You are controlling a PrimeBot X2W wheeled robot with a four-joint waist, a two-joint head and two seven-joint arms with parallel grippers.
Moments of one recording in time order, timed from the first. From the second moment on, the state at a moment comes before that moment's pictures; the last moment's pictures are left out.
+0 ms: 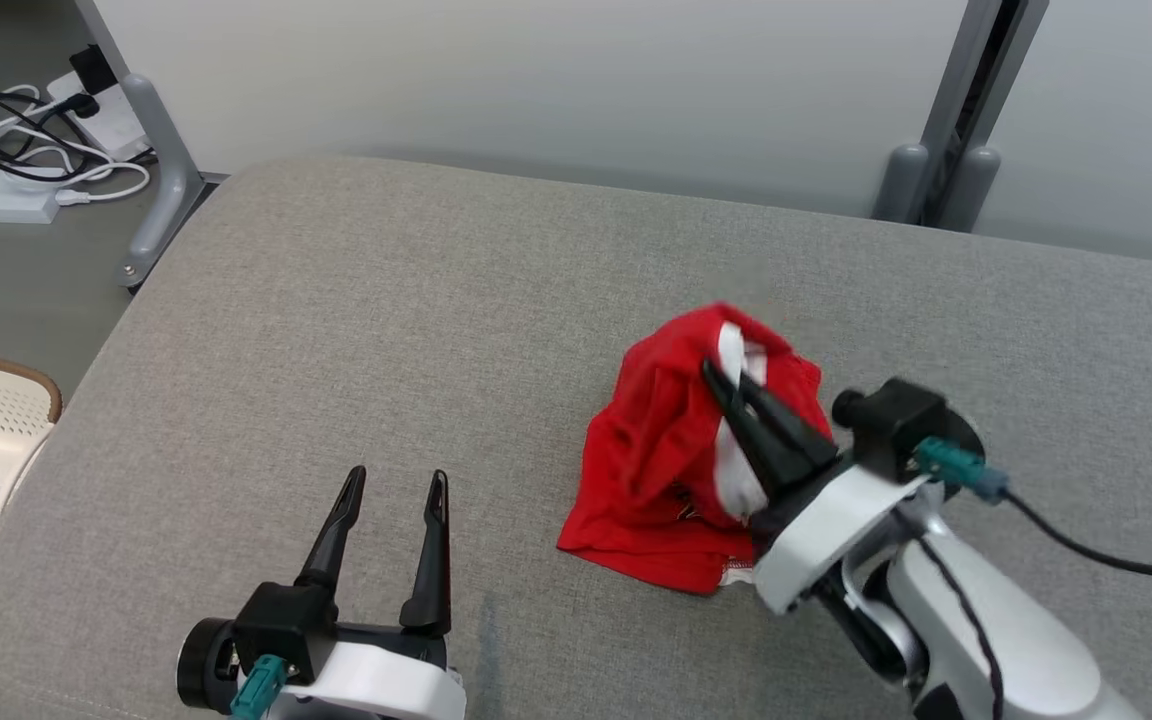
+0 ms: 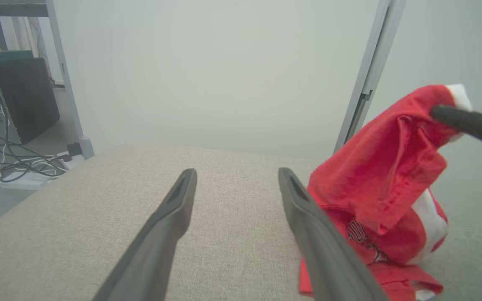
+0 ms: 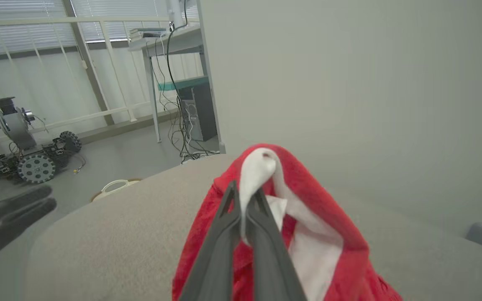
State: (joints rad) left arm -0.02 0.05 -0.28 0.12 -0.26 0.13 -0.26; right arm -0.52 -0.17 0.60 0.35 0.48 0.13 -0.22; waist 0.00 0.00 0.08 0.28
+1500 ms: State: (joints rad) left arm -0.01 0.05 -0.29 0.09 -0.27 0.14 -0.26; right arm -0.10 -0.19 0.10 0.07 0.21 0.13 -0.26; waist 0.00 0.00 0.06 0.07
